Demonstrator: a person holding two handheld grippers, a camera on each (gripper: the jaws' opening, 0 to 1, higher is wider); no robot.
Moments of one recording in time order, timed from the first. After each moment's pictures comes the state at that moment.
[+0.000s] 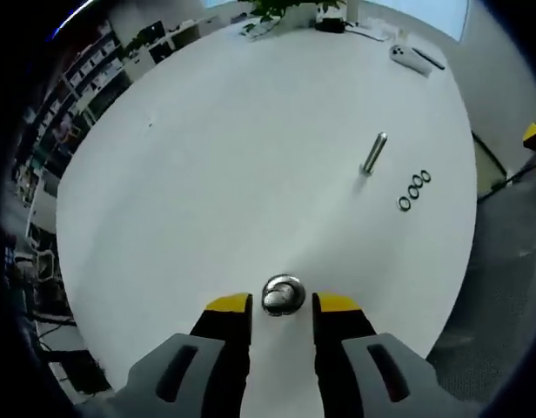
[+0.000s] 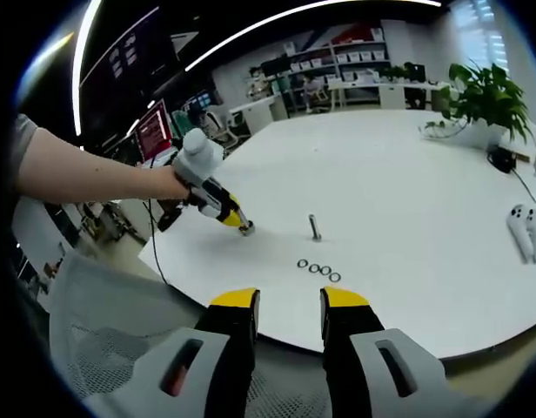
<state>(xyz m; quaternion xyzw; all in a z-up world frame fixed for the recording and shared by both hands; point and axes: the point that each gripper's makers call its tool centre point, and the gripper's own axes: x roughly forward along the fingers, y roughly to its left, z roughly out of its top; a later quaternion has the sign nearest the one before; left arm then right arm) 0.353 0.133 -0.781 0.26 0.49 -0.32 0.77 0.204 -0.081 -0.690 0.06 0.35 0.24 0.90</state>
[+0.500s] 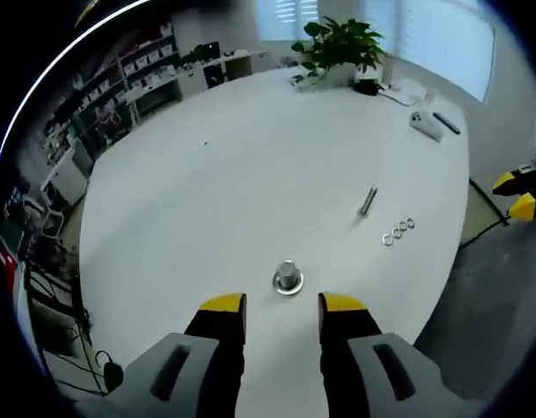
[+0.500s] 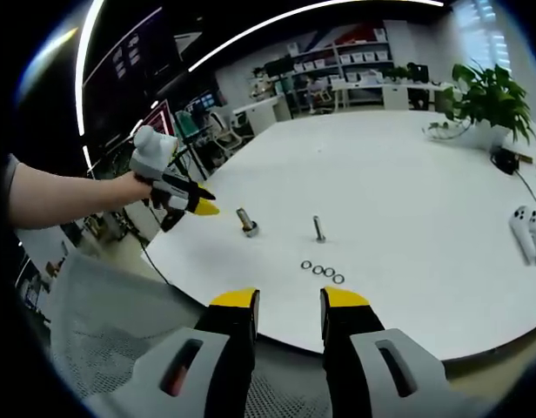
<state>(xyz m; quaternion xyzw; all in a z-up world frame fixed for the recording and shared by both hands) 0.323 0.157 -0.717 0.15 0.41 -0.28 0.86 0.204 -0.079 -0.688 0.06 0.35 0.24 0.90</state>
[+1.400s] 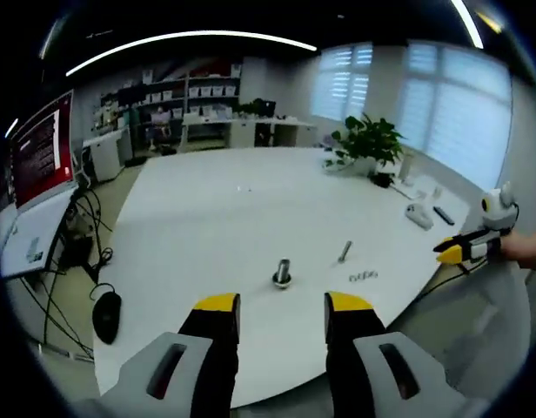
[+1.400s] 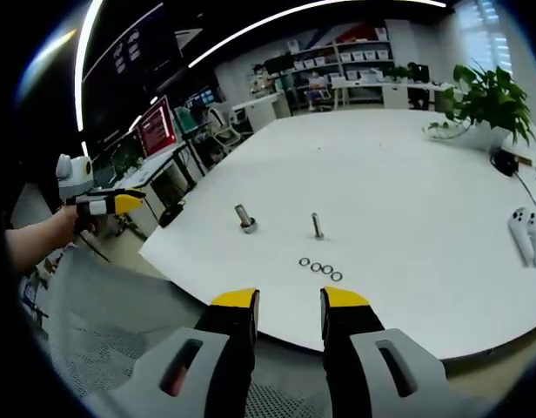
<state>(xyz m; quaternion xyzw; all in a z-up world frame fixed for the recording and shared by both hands) 0.222 0.219 -0.636 0.00 0.28 -0.21 0.94 0.202 -0.080 -0.690 0.05 0.35 0.24 0.90</state>
